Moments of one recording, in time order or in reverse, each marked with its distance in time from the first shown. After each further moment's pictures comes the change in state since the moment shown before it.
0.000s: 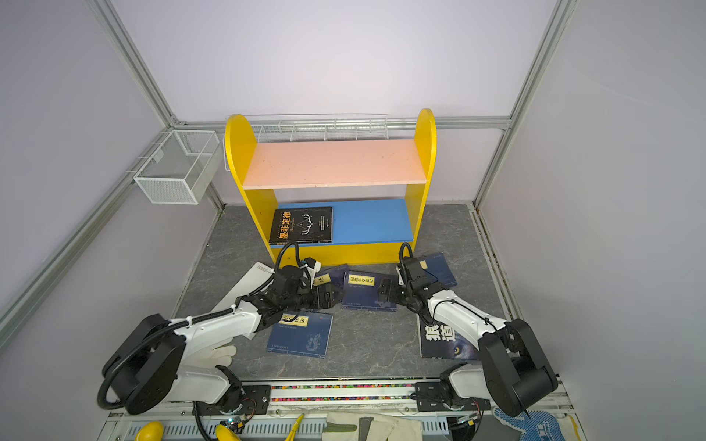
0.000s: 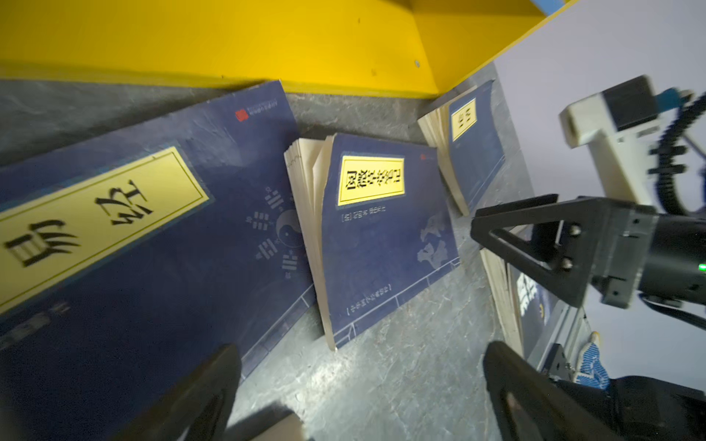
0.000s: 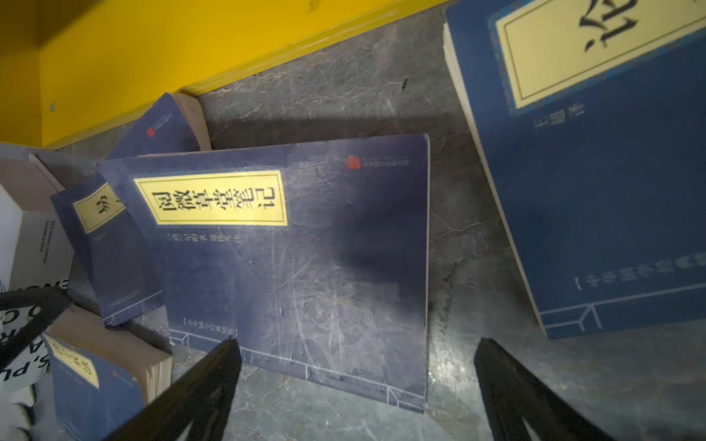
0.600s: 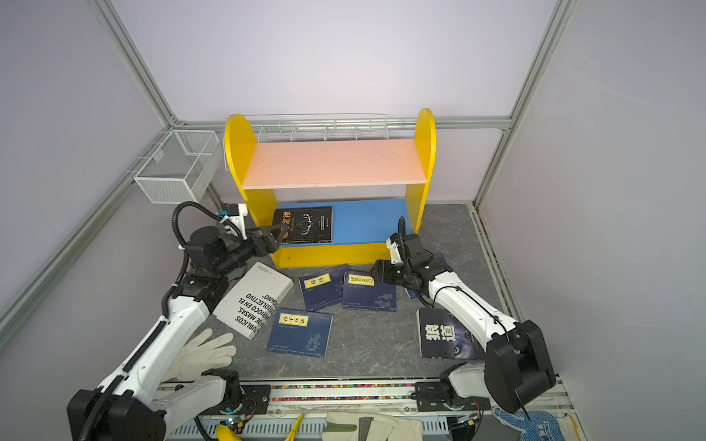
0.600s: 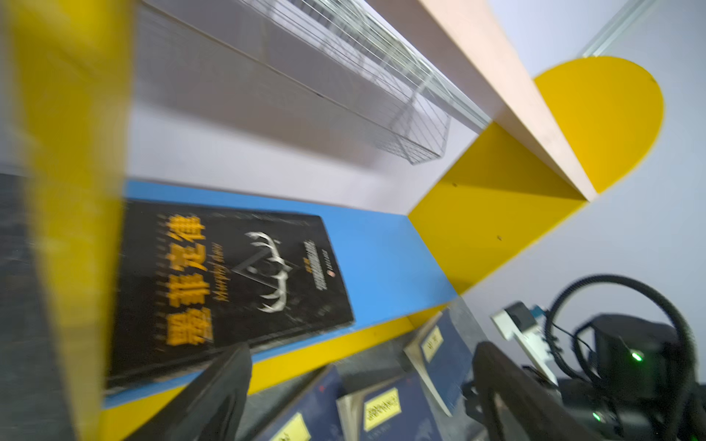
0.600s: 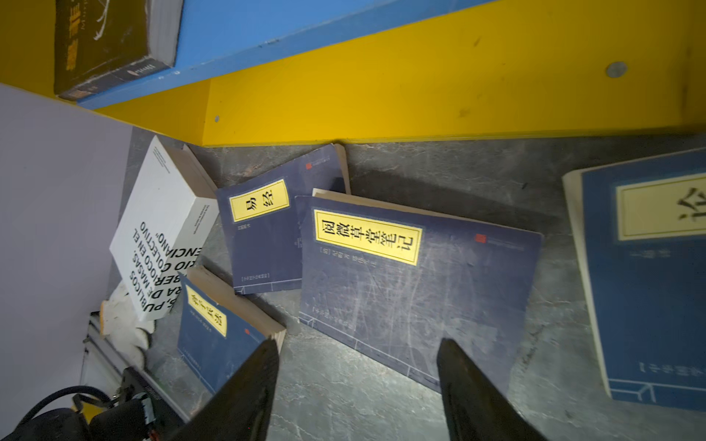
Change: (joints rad) left arm 0.420 -0.414 0.220 -0.161 0.168 0.134; right arm -0.001 -0.031 0.275 -0.200 -0.134 -0.106
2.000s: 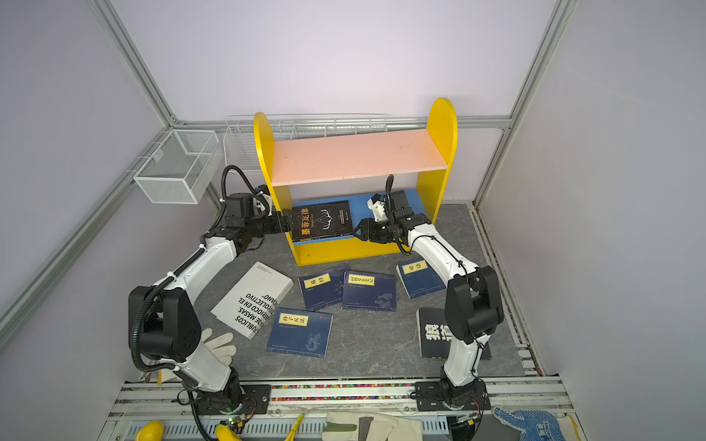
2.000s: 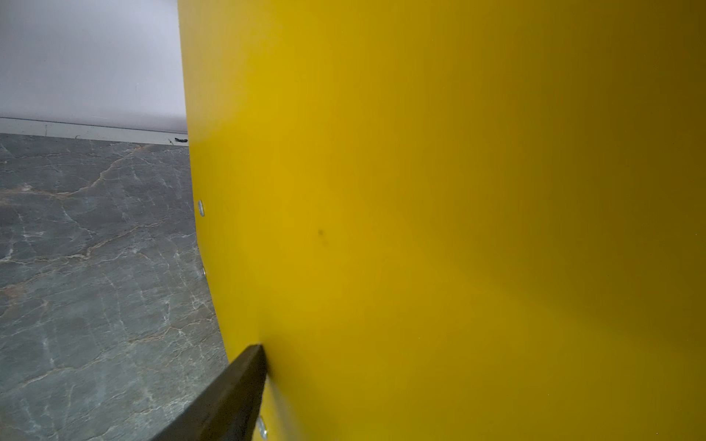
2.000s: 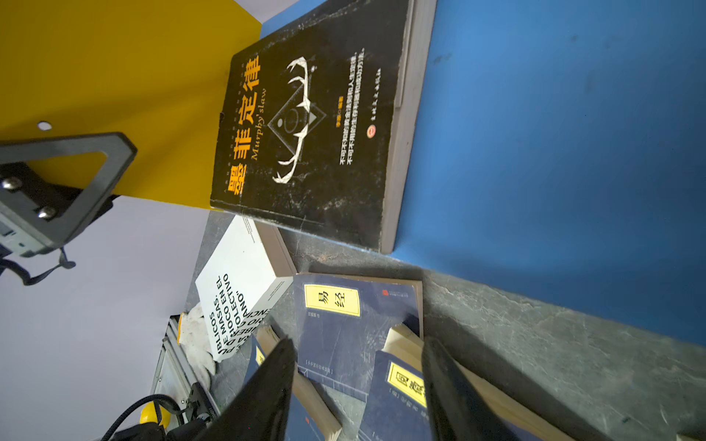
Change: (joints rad) left arm 0.119 0.626 0.483 -0.200 0.011 0.212; right arm -0.053 0.464 0.608 -0.070 -0.259 -0.082
